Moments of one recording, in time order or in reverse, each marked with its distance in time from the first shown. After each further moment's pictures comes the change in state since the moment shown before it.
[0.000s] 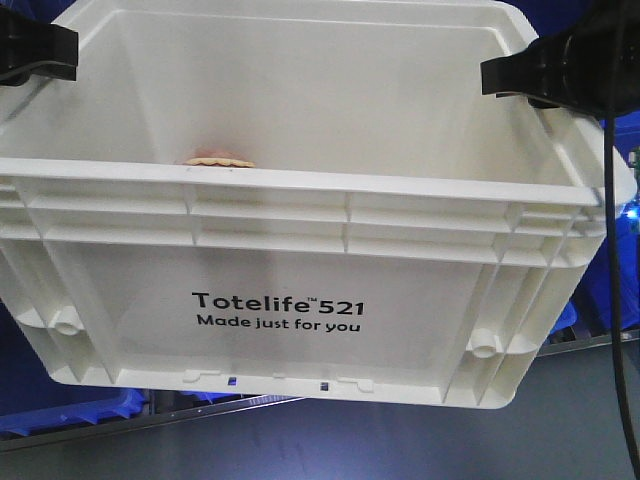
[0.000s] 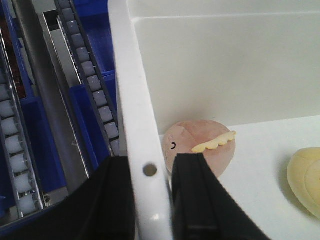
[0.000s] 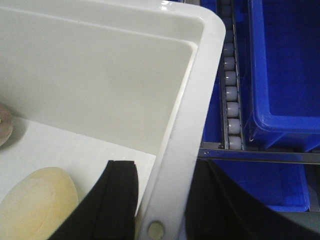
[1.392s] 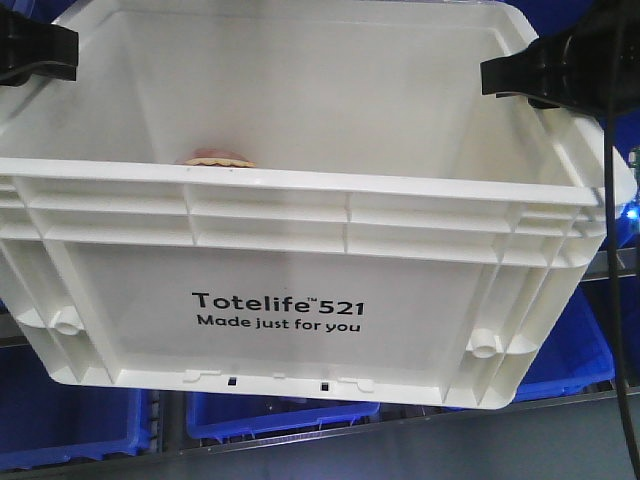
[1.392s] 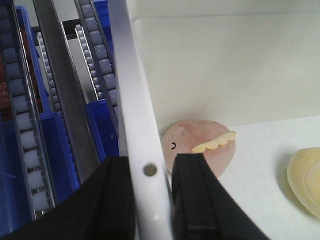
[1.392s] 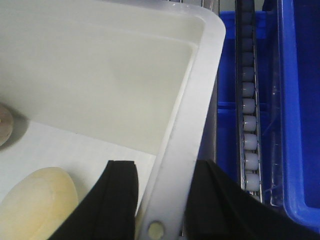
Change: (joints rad) left arm 0.000 0.000 0.000 0.000 0.000 0.000; right arm 0.000 0.000 0.000 0.001 0.000 0.000
